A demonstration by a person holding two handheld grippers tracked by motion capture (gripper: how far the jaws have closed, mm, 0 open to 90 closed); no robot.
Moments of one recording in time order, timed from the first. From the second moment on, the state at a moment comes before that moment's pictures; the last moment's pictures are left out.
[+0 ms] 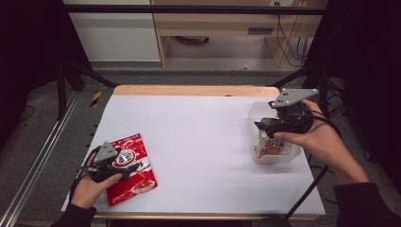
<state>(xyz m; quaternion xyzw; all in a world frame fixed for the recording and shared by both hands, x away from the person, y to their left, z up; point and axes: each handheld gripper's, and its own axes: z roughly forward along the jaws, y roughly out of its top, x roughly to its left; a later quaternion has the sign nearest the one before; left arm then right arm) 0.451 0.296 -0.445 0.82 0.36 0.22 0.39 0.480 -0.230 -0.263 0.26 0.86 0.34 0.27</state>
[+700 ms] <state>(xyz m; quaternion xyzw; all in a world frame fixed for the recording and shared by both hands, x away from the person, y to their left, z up) 0.454 0.299 -0.446 0.81 0.37 0.22 0.40 0.435 -0.131 -0.297 0.23 0.86 0.36 0.28</state>
